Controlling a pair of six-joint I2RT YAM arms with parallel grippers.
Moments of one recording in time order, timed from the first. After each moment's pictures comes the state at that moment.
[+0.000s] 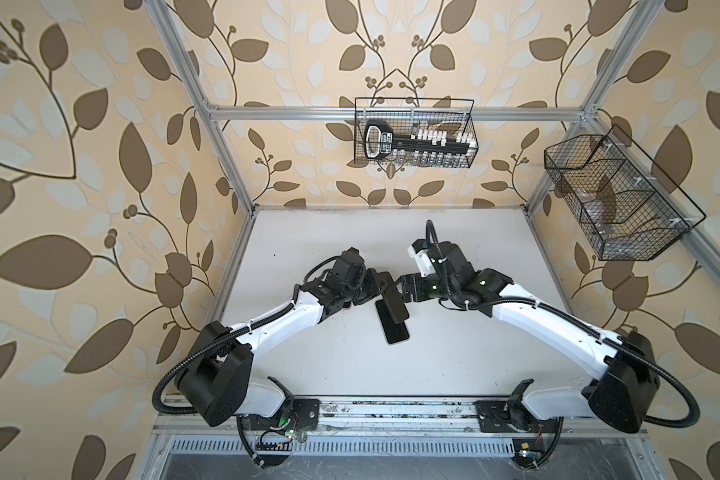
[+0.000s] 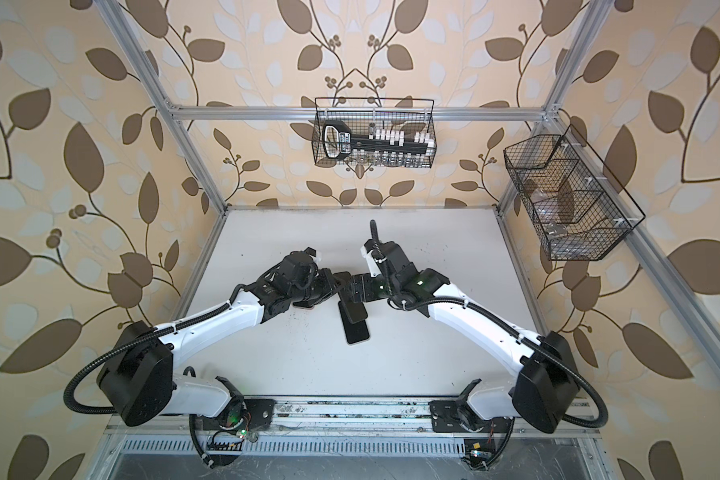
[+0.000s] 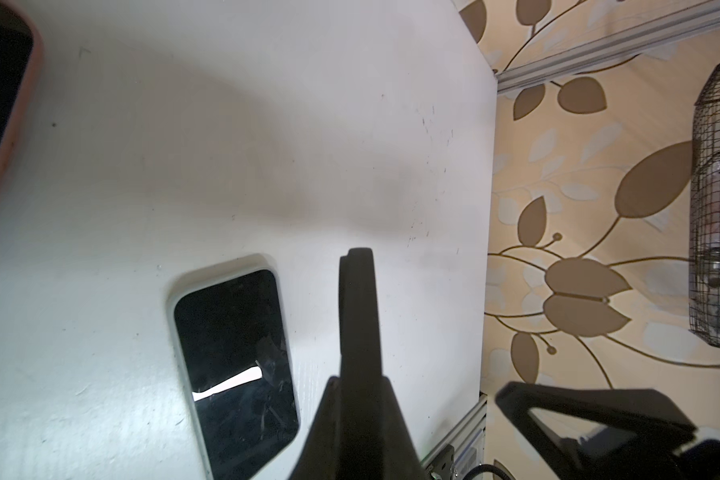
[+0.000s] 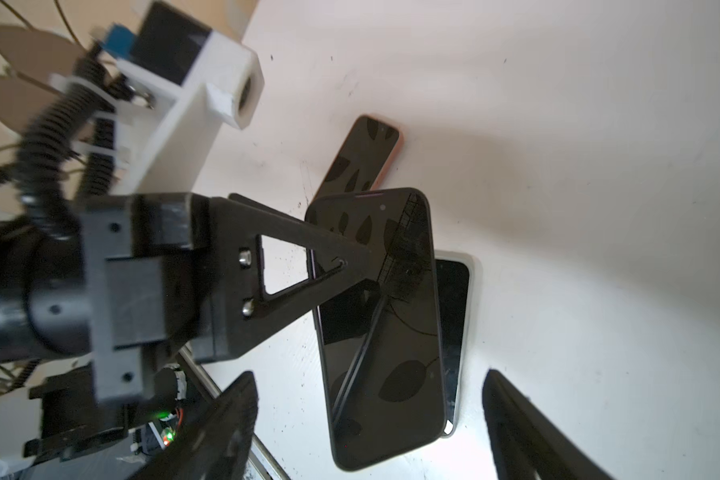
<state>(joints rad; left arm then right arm) -0.59 1.38 0.90 -0.13 0.24 -1.03 0.67 1.32 1.12 -0.50 -0.14 0.48</state>
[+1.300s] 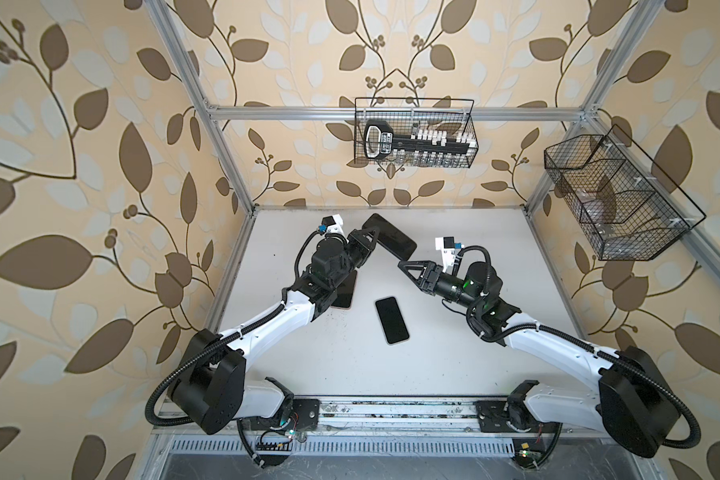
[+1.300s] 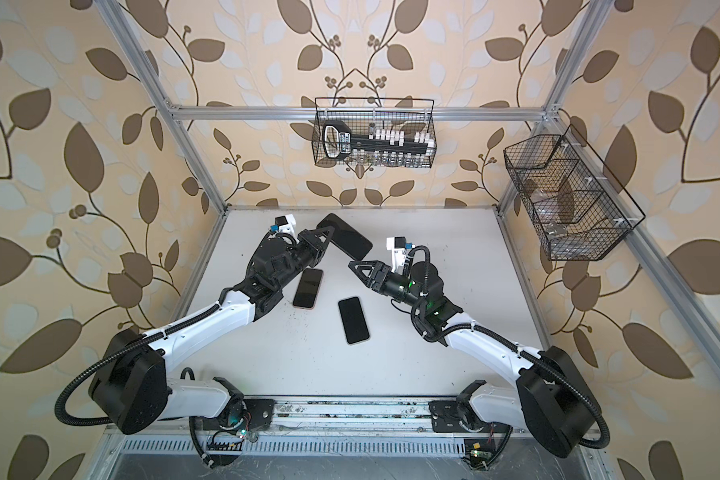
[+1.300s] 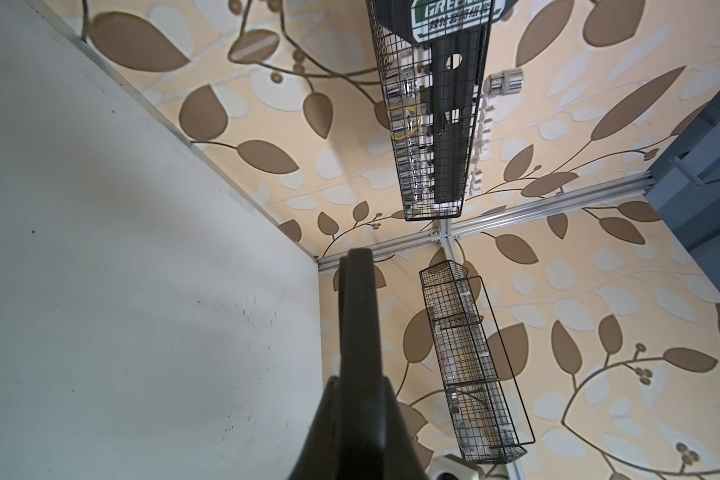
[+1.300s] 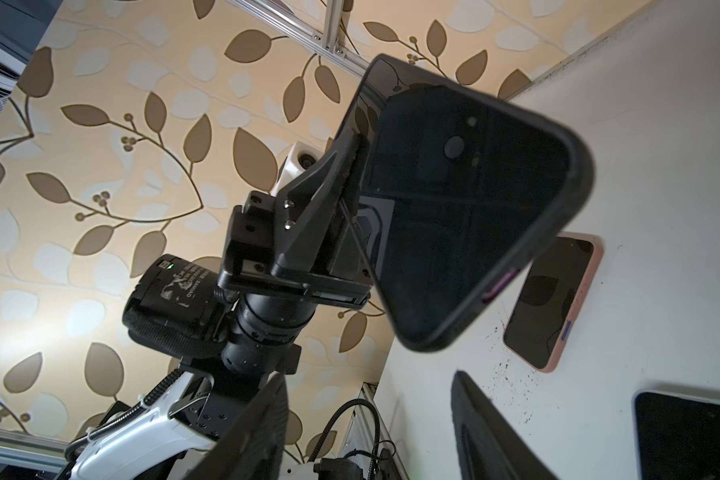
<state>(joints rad) -0.52 1.34 0.86 0.47 0.07 -1.27 0.59 1.26 0.65 0.60 -0.39 1.09</state>
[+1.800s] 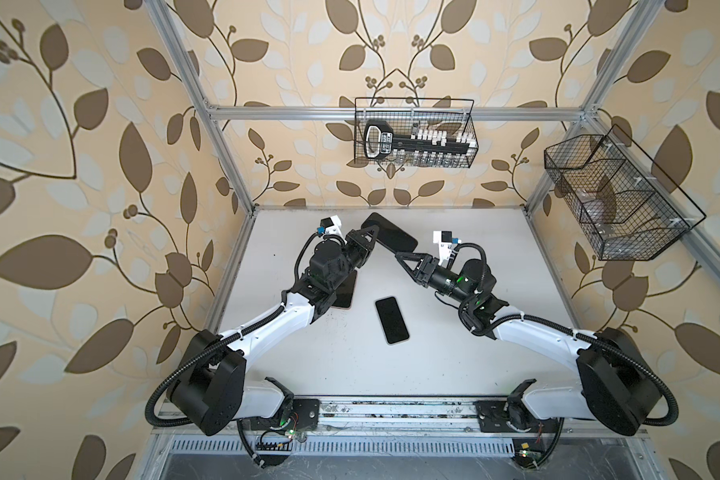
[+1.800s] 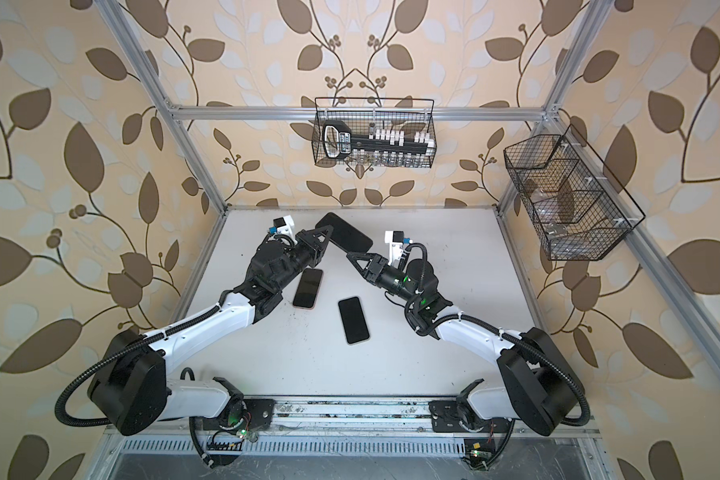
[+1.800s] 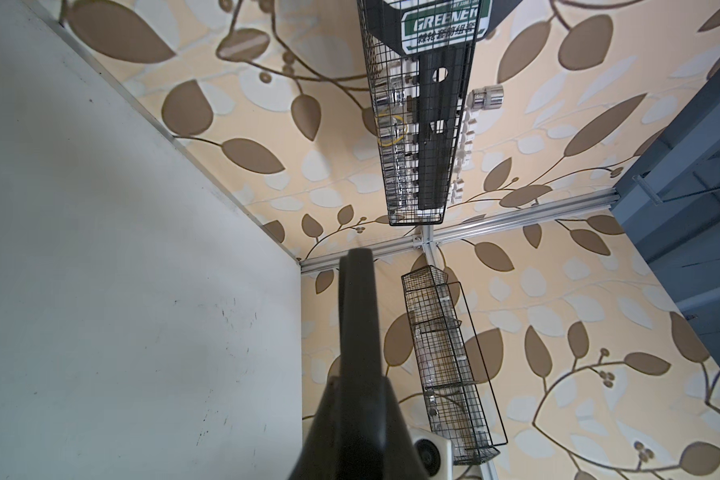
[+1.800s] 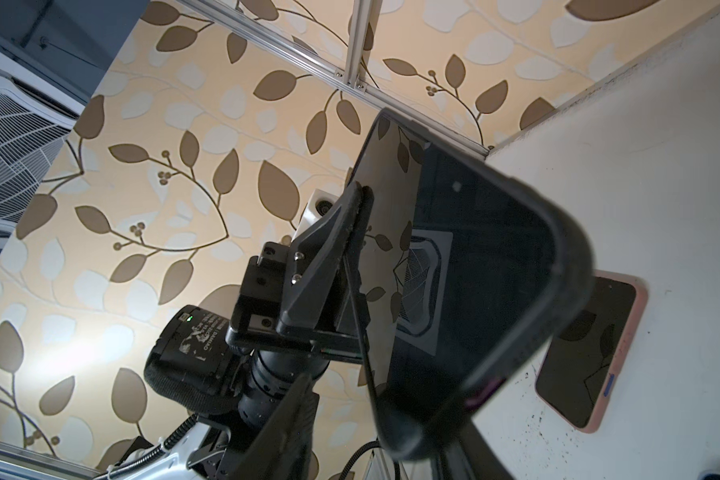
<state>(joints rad) -0.52 1.33 0.83 0.54 0.07 -1.32 0.58 1.38 0.68 0.79 -0.36 1.16</state>
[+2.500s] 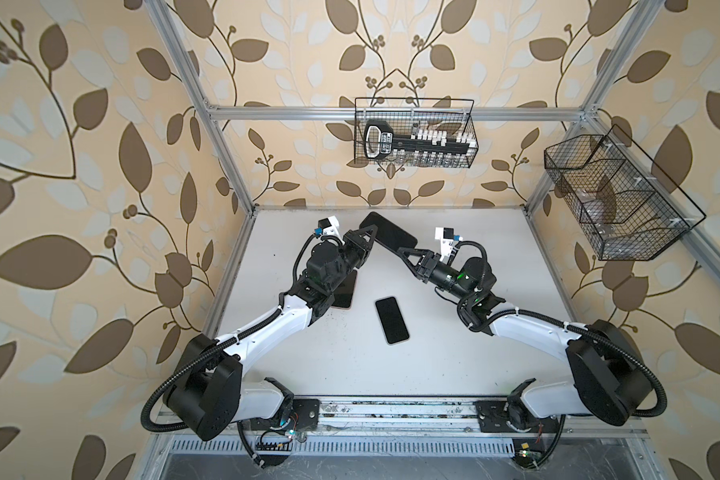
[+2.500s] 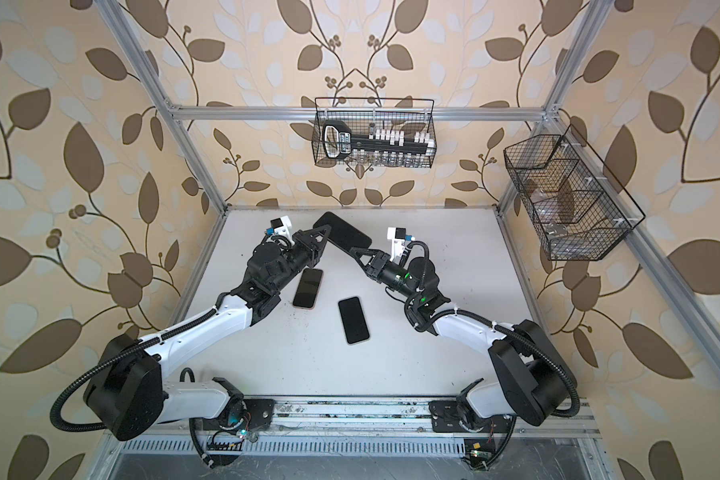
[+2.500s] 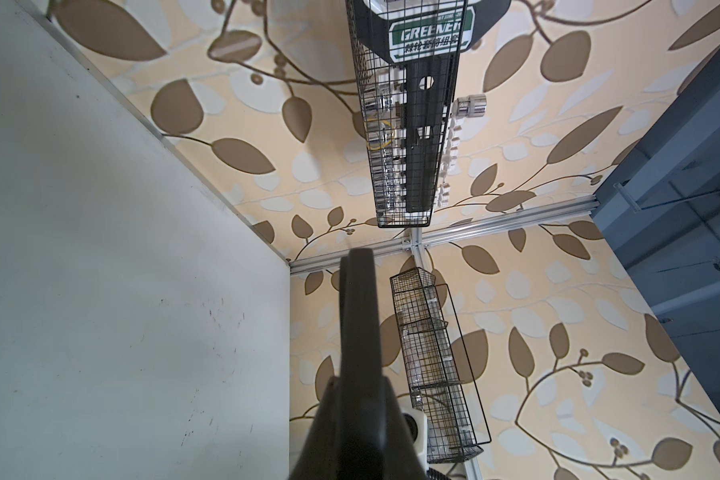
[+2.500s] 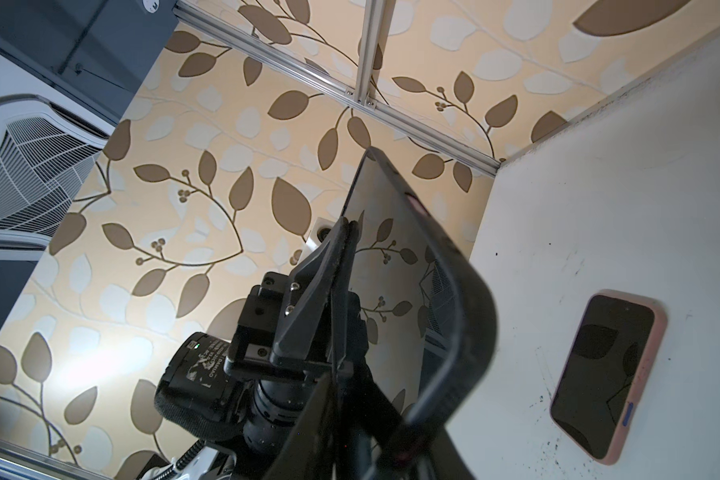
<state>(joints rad) -0.52 1.30 0.81 0.55 0.07 -1.35 0.55 1.42 0.68 0.88 -0.38 1.21</state>
